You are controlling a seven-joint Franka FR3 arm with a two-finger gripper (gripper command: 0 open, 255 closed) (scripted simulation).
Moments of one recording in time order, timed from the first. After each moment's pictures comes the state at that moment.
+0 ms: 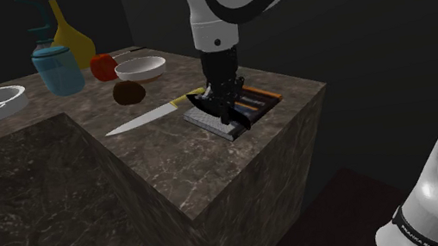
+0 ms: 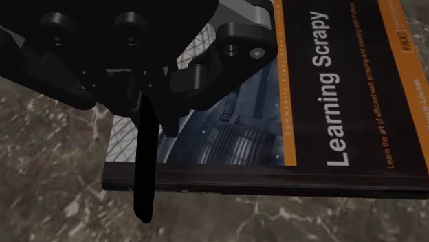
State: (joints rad) arm 0.12 -0.22 0.35 -2.04 0.10 1.77 0.31
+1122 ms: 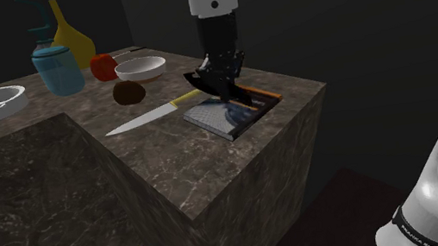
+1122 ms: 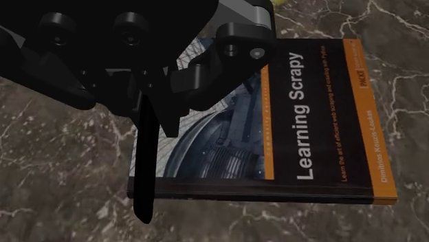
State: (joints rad) arm 0.12 -0.21 0.34 -1.88 0.09 1.60 0.31
